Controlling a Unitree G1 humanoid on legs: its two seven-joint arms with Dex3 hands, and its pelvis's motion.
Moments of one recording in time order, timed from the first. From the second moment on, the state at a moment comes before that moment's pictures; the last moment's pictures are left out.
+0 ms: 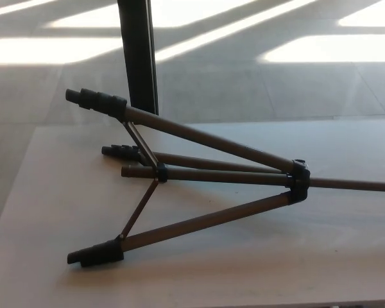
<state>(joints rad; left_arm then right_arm) 0.22 0.53 0.52 0.84 -0.11 0.12 -0.16 0.03 -0.53 -0.62 0.78 0.13 0.17 0.06</state>
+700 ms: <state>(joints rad) 0.15 0.53 0.66 0.35 -0.23 0.16 -0.18 0.05 -0.45 -0.86 0.21 0.33 0.33 0.04</state>
